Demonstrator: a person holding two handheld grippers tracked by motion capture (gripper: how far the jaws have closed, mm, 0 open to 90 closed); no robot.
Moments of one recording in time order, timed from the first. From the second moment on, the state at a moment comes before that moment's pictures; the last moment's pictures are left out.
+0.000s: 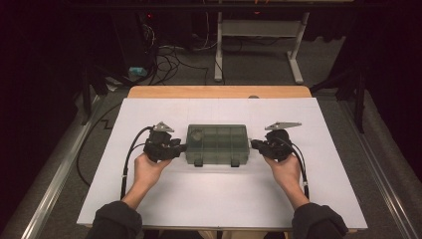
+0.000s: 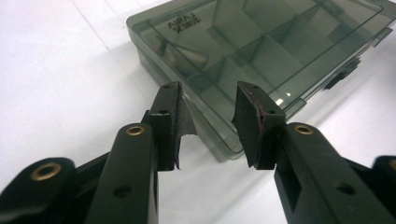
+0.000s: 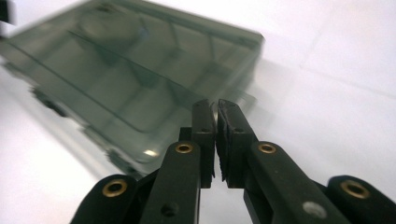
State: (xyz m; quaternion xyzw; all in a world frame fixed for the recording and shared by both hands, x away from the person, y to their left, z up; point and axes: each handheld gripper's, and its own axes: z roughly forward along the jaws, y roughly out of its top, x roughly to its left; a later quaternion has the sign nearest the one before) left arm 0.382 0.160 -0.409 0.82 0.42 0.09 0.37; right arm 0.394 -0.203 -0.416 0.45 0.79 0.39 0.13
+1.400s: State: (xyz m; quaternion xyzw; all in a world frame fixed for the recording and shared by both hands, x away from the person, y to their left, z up) left arm 0.362 0.142 -0.428 0.83 0.40 0.13 0.36; right arm 0.371 -0.191 -0.429 0.39 0.82 0.39 0.15
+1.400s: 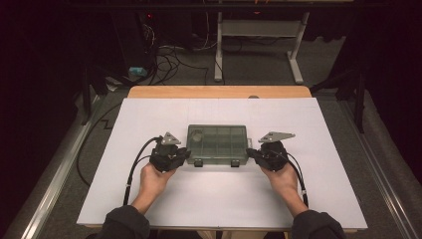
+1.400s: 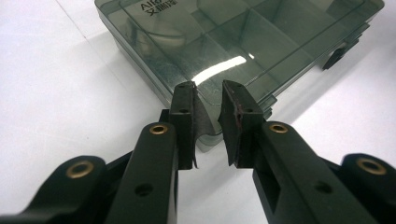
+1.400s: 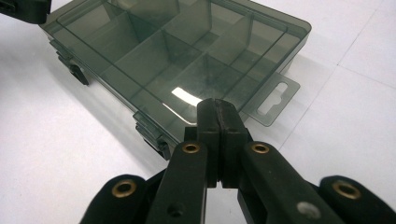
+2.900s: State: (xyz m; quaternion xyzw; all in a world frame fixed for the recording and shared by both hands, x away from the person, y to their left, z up) left arm 0.318 0.205 -0.421 0.78 0.42 0.15 0.44; right arm 0.327 -0.244 -0.425 0.39 0.78 0.45 0.19
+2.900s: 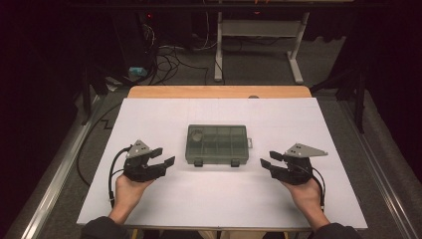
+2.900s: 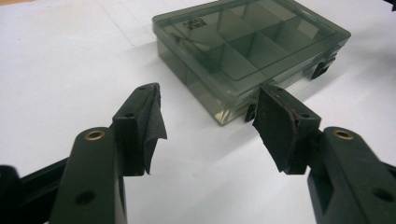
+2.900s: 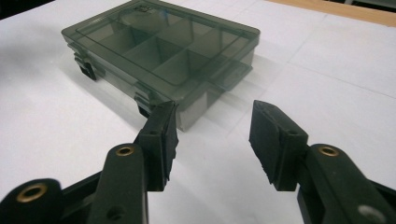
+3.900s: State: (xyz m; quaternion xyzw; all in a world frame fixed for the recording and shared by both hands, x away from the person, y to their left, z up) left arm 0.282 0.262 -0.449 0.73 0.48 0.19 0.46; right arm 0.289 -0.300 -0.452 0.43 0.74 0.47 0.22
